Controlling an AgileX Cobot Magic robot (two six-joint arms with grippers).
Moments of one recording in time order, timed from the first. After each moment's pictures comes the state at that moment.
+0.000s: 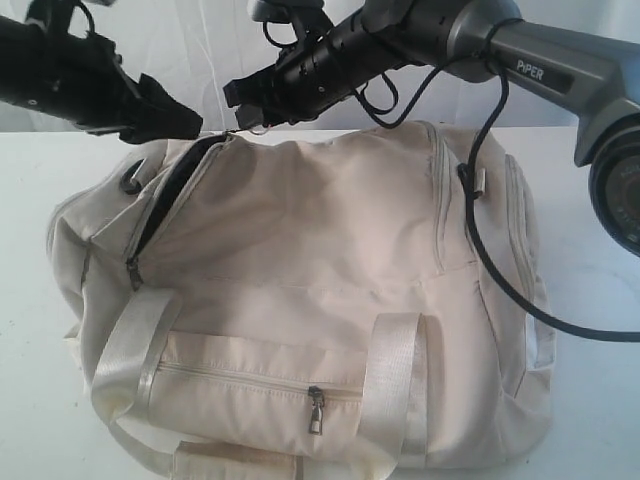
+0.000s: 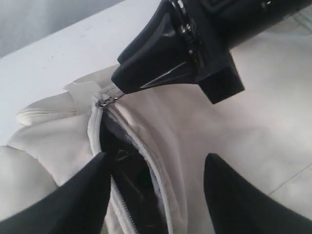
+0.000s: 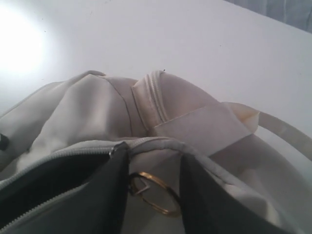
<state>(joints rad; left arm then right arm) -0.22 1.55 -1.24 -0.93 0.70 1.11 0.59 2.24 -2.07 0.67 0.77 -0.51</state>
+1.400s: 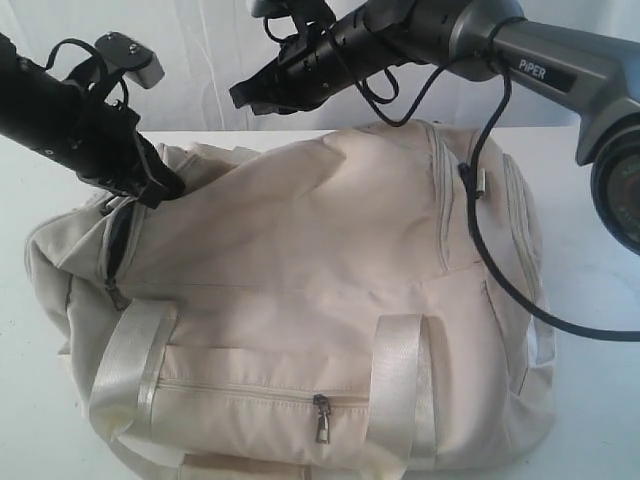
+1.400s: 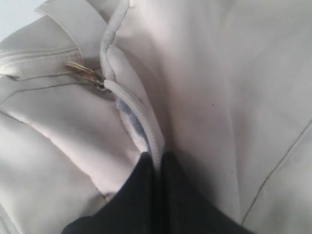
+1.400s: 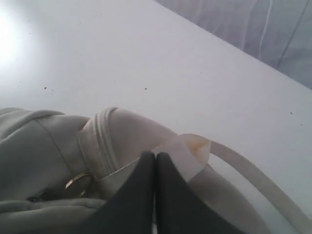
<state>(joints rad) -0.26 1.62 -1.24 -0.61 0.77 1.00 0.59 2.24 -2.07 0.67 0.70 -0.65</state>
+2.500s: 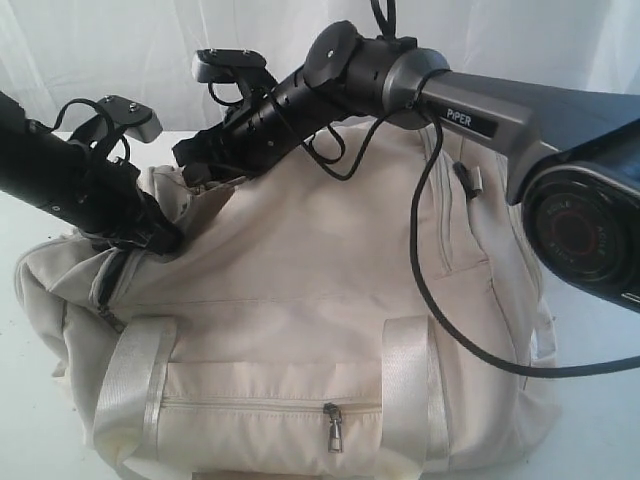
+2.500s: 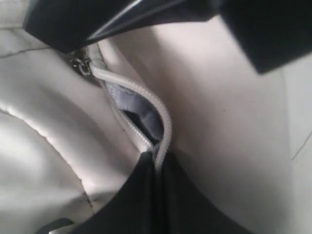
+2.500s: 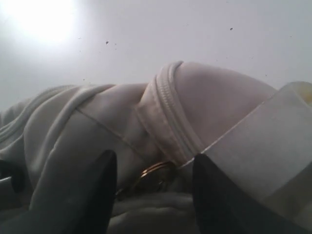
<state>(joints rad) -0.26 1.63 -1.08 -0.70 0.69 0.98 0.69 2.33 -2.07 0.72 0.79 -0.52</state>
